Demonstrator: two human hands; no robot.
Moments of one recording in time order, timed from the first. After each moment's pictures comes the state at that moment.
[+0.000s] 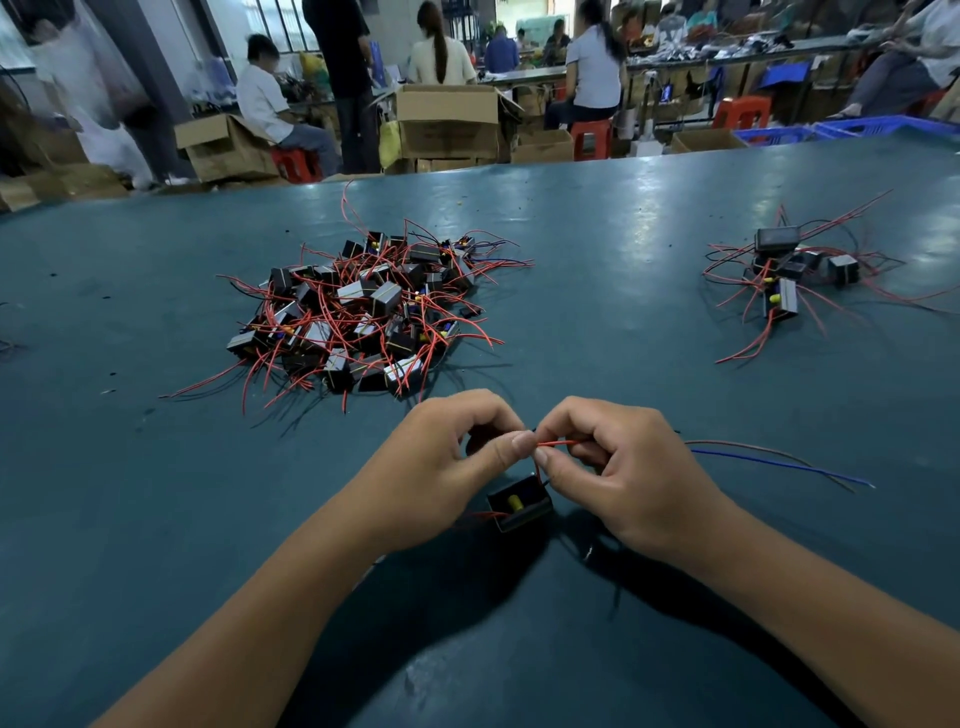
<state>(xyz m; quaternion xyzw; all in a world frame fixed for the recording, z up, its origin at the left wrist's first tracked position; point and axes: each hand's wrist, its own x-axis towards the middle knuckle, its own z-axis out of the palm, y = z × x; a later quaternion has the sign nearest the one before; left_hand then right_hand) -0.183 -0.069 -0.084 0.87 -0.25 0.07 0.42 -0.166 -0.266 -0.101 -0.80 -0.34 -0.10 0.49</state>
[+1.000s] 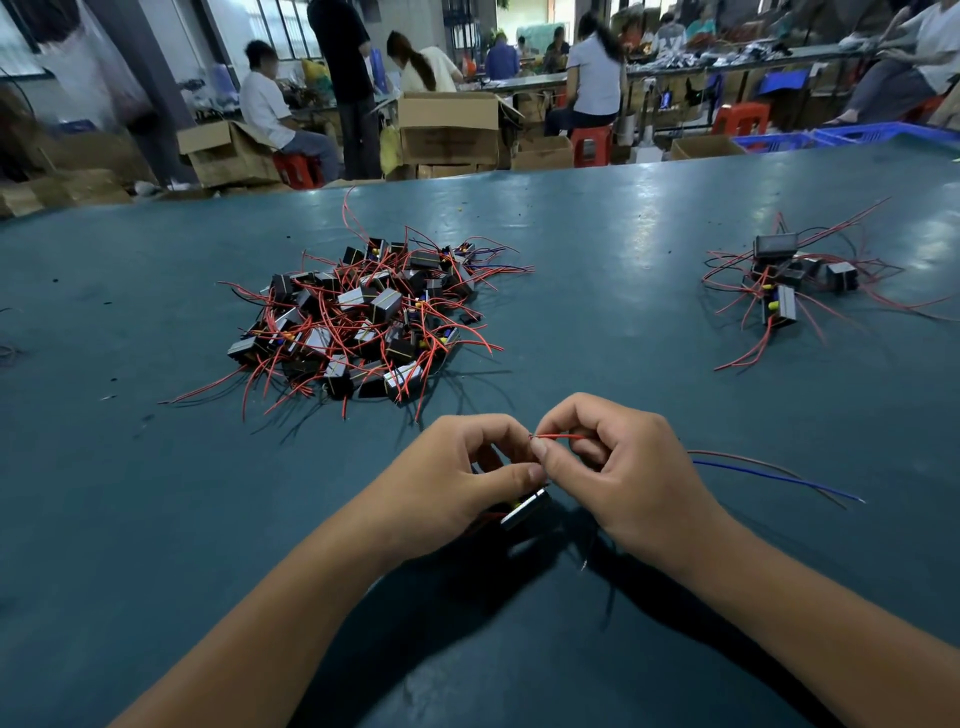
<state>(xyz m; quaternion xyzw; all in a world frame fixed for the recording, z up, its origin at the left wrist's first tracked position) -0.183 -0.077 -0.089 0.83 -0.16 -0.06 0.52 -0.167 -0.262 -0.099 -0.80 -0.28 -0.12 0.52</state>
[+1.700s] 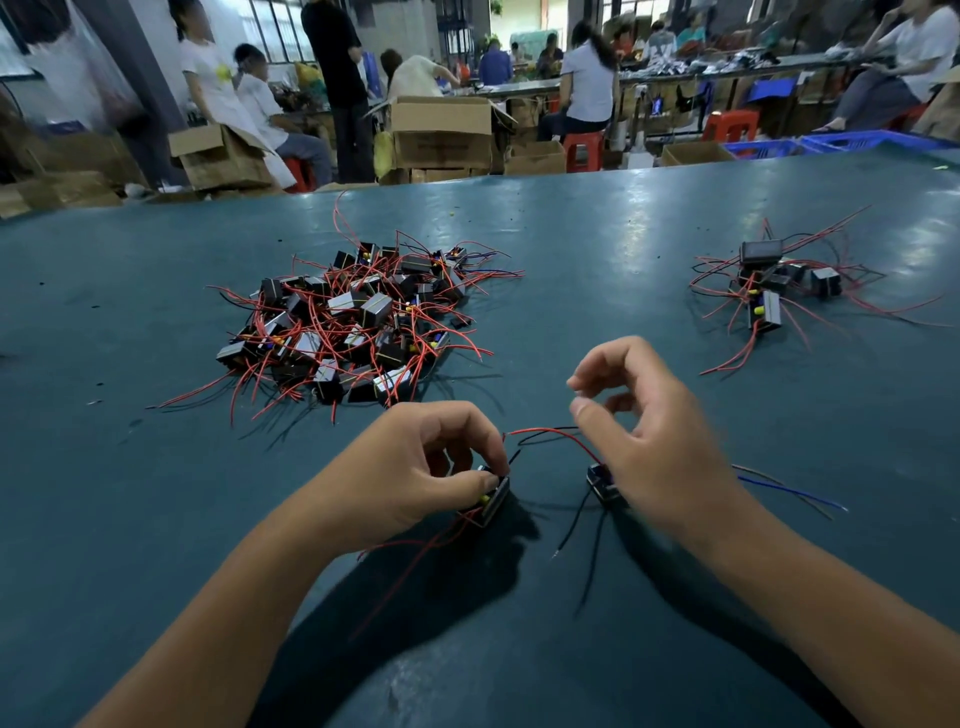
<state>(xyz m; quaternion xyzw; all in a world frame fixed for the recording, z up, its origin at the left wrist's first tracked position) -0.182 -0.052 -0.074 0.86 -0.21 -0.03 0.46 -0.155 -0.276 -0.086 -0.77 -0.20 -0.17 0.58</state>
